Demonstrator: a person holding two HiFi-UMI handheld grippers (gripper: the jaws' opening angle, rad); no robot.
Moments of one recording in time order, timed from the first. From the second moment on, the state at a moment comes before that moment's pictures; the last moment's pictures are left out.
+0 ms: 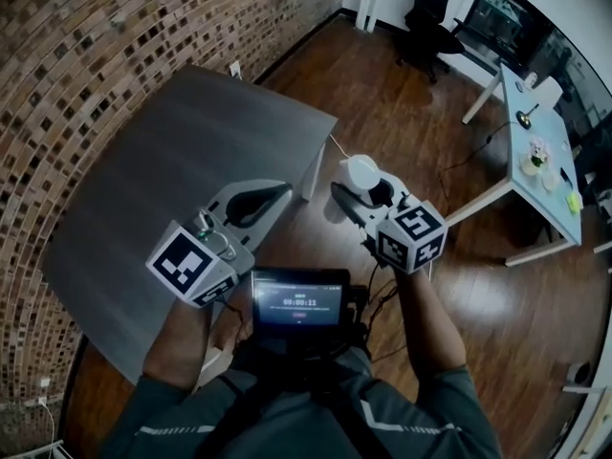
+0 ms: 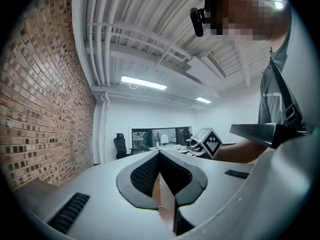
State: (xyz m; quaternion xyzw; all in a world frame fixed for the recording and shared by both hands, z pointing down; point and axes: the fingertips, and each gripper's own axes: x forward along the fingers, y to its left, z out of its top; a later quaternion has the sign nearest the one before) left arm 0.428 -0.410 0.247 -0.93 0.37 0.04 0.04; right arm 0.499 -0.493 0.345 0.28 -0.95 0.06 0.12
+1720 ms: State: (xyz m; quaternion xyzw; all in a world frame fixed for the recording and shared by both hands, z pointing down) left arm 0.255 -0.651 0.289 -0.81 0.59 0.05 0.03; right arm 0.293 -0.778 0.434 0.09 -0.98 0.02 0.15
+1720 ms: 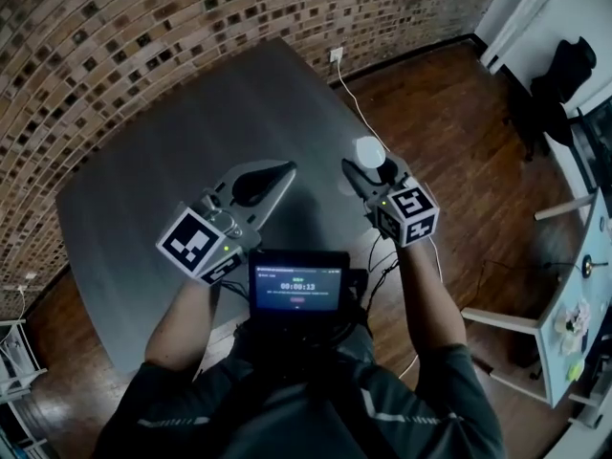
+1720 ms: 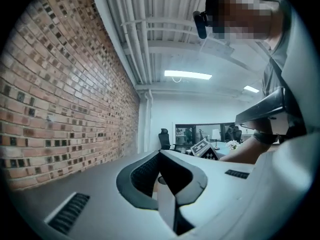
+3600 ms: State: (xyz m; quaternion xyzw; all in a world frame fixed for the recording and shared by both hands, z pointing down) left arm 0.163 -0.719 0.360 -0.75 0.66 0.04 0.00; right arm 0.205 -0.807 0.561 -0.02 -0.99 -0.01 0.16
